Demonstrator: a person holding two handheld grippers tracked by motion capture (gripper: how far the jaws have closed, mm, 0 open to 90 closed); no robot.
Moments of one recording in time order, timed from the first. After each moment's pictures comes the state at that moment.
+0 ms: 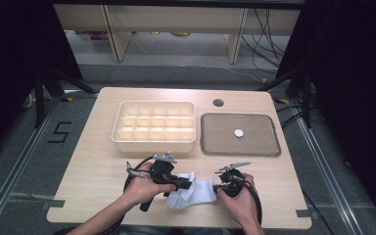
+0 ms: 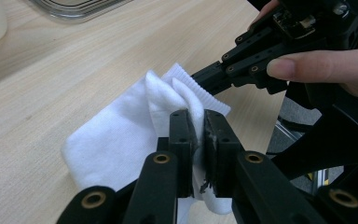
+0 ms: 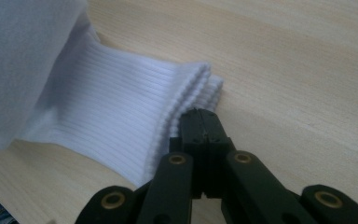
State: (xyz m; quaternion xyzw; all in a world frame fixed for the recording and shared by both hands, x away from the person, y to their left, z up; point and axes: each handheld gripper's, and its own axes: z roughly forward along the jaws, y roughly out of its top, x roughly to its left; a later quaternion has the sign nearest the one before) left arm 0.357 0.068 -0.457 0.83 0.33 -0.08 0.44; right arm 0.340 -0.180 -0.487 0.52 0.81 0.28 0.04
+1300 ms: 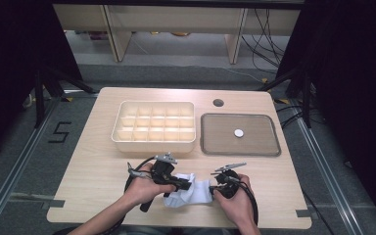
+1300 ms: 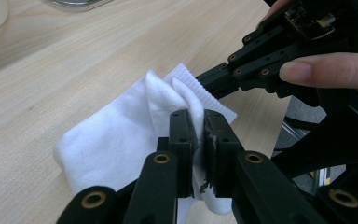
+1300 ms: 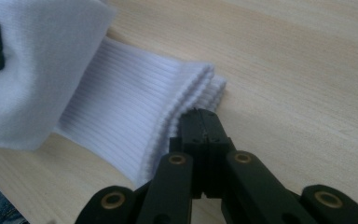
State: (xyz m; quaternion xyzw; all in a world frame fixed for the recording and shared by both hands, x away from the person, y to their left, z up) left arm 0.359 0.067 -0.464 0.83 0.34 -0.08 0.43; right arm 0.339 -0.170 -0.489 0.51 0.81 0.28 0.03
